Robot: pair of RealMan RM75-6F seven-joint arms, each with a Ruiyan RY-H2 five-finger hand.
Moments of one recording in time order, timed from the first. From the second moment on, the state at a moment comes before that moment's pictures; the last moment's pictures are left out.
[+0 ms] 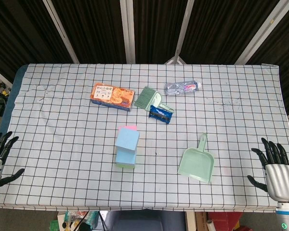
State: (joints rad) left arm -0.05 -1.12 -0.02 -1.60 1.64 1.63 0.05; right arm 0.03 -1.10 0.05 -1.72 -1.54 1.55 -0.18
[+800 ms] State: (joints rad) left arm -0.07 -1.14 -0.03 -1.61 1.62 1.58 0.06; right arm 0.01 -1.07 0.05 -1.76 -1.51 1.54 -0.19
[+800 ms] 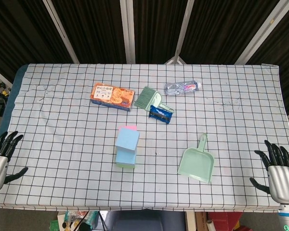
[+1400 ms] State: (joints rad) left arm -0.21 -0.91 -0.09 -1.81 1.49 1.34 0.11; right arm 0.02 -1.09 0.04 -1.77 -1.50 1.51 -0.23
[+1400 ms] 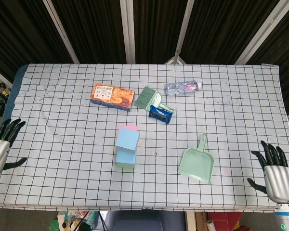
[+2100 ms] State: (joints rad) left arm -0.57 -0.89 -0.21 -2.01 1.30 0.90 0.05; right arm 0.03 -1.10 0.04 -1.78 -1.48 1.49 -0.29
